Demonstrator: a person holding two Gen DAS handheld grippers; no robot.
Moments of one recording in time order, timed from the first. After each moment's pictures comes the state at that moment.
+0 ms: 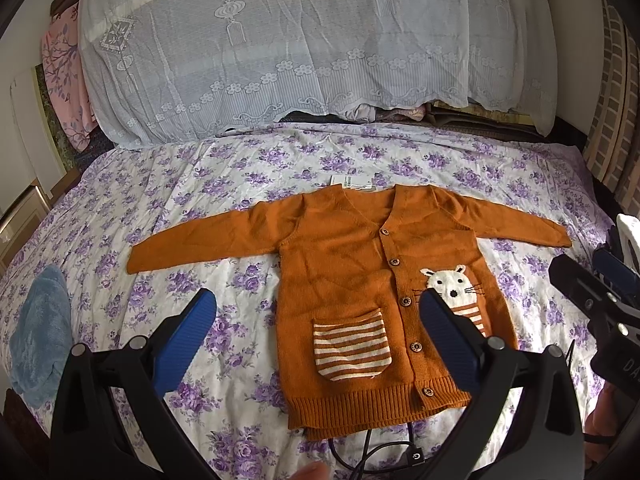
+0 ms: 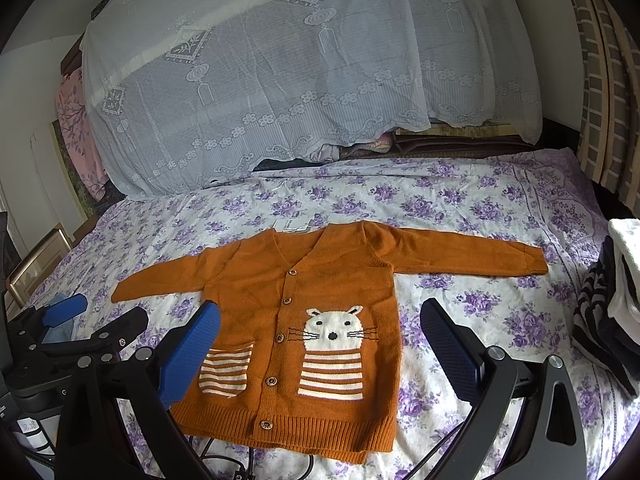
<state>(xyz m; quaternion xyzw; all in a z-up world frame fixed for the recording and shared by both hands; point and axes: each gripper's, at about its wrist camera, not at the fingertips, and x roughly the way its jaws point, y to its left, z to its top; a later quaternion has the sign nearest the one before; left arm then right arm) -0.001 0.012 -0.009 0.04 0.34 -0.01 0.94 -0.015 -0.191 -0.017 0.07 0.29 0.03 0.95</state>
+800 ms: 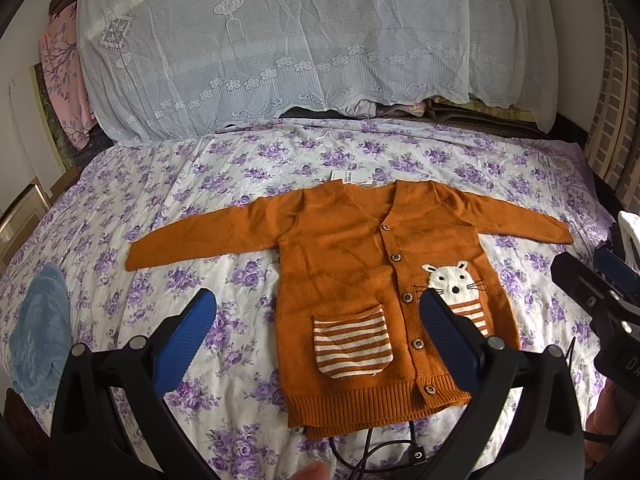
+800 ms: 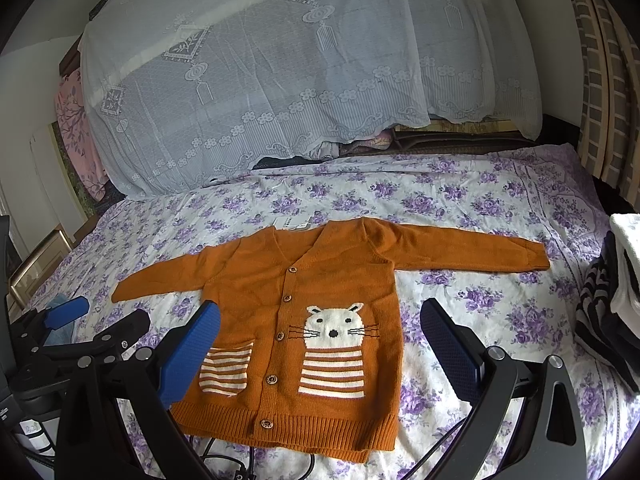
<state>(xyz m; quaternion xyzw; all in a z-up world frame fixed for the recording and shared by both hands) -0.004 0.014 -0.016 0.04 0.34 -0.01 0.94 -0.014 -0.190 -0.018 0.07 0.29 0.03 0.95</state>
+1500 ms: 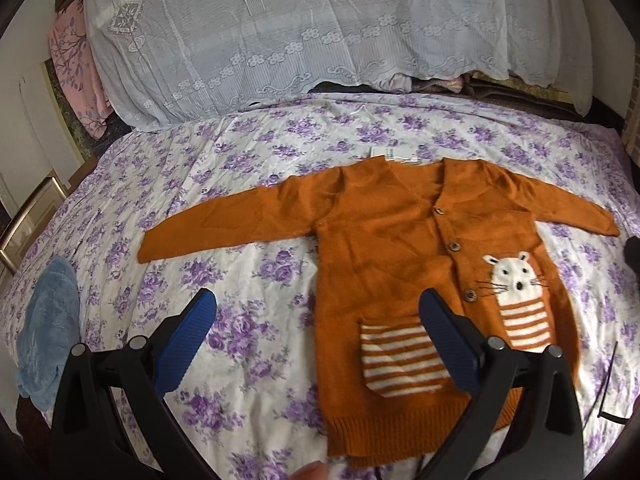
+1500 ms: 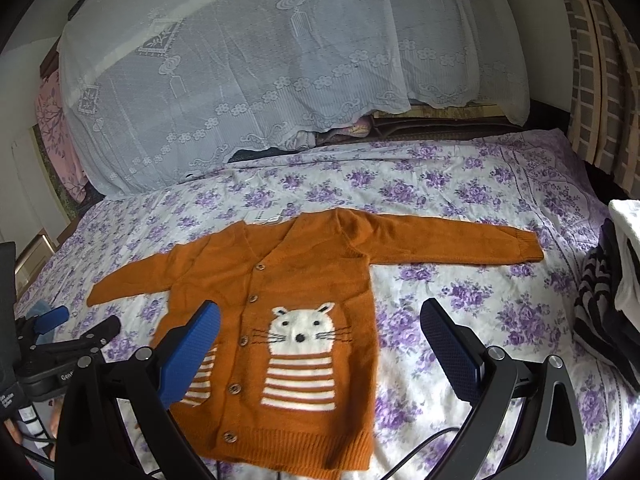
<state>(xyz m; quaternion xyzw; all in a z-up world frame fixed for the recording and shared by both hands) 0.040 0.037 -0.056 0.06 0.37 0.04 0.92 0.020 -0.215 -0.052 0.08 0.30 0.00 0.95</state>
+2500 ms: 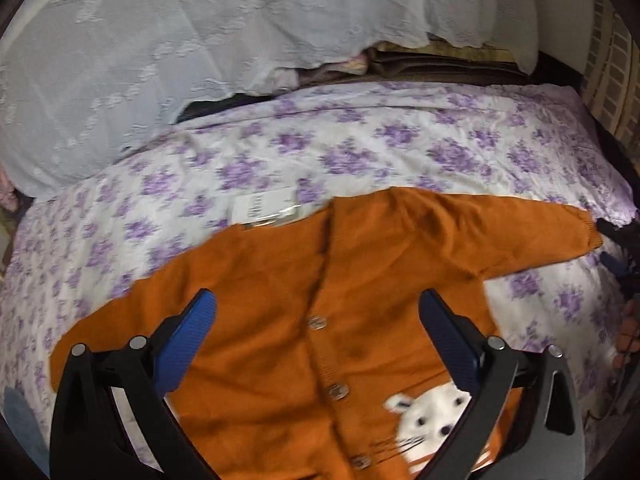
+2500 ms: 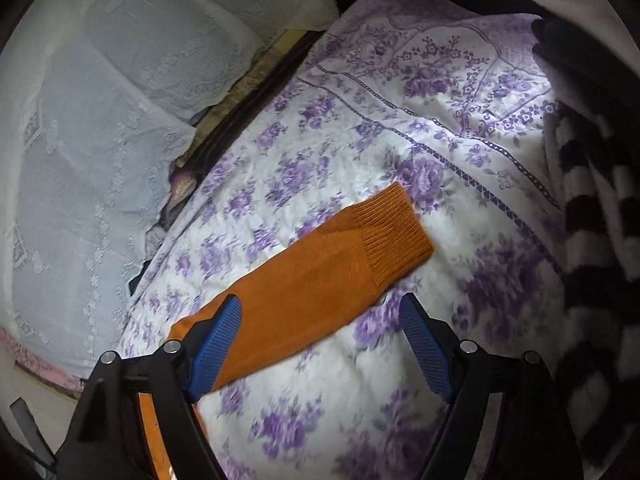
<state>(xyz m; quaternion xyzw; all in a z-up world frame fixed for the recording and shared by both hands) 0.210 -0.113 -0.061 0.11 0.41 -0.12 0.90 0.133 -0.476 -0.176 0.41 0.30 -0.14 0.85</state>
